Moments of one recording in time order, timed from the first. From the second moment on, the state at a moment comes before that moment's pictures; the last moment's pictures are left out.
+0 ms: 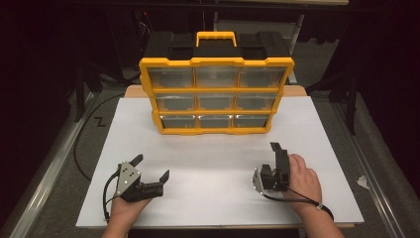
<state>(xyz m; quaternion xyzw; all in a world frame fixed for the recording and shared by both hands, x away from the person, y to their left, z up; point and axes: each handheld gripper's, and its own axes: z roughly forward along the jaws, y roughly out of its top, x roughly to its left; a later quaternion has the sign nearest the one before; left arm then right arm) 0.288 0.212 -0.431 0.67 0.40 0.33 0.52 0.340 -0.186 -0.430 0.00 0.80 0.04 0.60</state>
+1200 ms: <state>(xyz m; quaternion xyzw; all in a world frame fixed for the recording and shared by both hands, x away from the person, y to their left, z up) 0.290 0.211 -0.431 0.68 0.40 0.33 0.52 0.360 -0.162 -0.435 0.01 0.76 0.05 0.65</state>
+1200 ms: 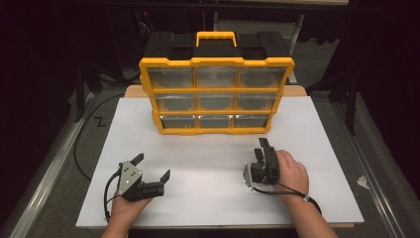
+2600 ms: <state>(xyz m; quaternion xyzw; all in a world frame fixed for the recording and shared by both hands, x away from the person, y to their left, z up) 0.286 0.210 -0.431 0.68 0.39 0.33 0.53 0.398 -0.152 -0.351 0.03 0.71 0.06 0.70</state>
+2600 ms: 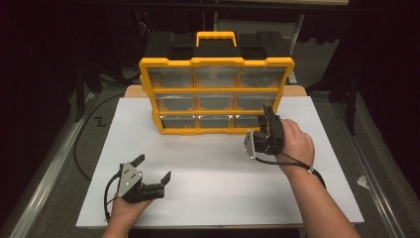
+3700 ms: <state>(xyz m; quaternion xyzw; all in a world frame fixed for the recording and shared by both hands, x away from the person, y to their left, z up) 0.286 0.210 -0.431 0.68 0.38 0.33 0.53 0.438 -0.133 -0.333 -0.01 0.72 0.02 0.69</state>
